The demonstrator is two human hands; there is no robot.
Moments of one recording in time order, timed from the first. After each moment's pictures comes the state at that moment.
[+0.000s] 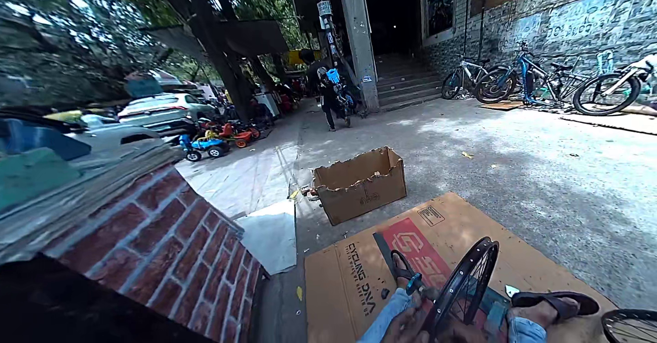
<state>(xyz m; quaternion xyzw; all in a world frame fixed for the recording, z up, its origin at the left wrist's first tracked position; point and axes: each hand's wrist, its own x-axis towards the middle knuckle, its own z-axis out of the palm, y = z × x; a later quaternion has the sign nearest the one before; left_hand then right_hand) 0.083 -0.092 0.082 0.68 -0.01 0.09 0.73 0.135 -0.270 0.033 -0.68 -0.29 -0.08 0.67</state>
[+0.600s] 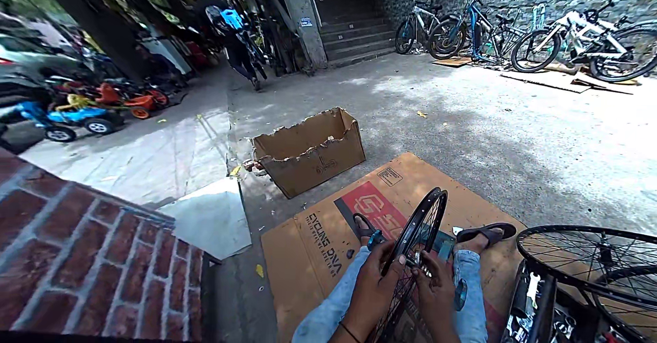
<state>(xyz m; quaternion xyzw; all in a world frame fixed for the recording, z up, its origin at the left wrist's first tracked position) 0.122 -0.107 0.108 0.80 -0.11 0.00 0.59 0.106 -0.246 0.008 -0.65 -0.01 -0.34 0.68</state>
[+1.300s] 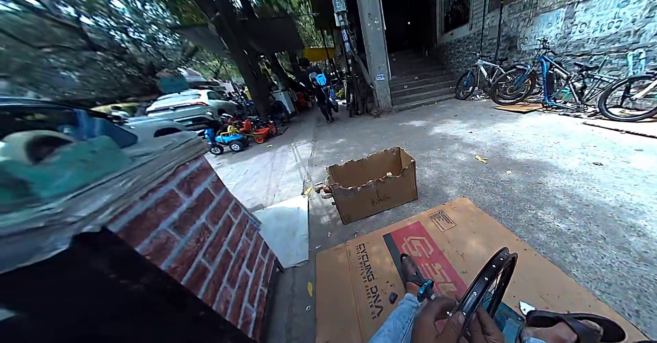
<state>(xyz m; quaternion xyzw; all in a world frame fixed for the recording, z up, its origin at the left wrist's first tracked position) 0.126 -0.108 0.105 0.77 -0.07 0.00 0.63 0.142 -0.240 0.037 -0.61 -0.12 -0.22 0.75</state>
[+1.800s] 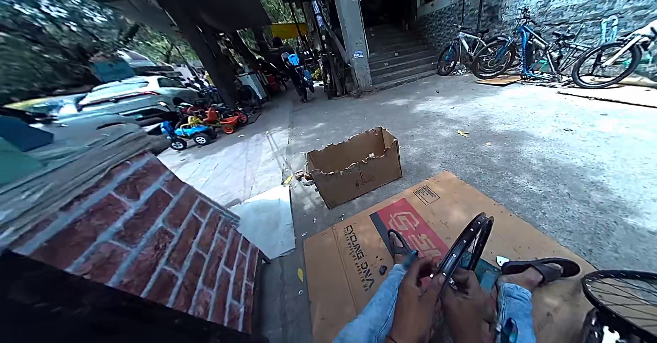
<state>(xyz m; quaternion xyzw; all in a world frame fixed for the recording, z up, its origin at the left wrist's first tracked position) 0.135 -0.113 0.098 0.77 -0.08 0.06 0.63 0.148 -0.220 0.037 -0.69 0.01 -0.40 0.60</state>
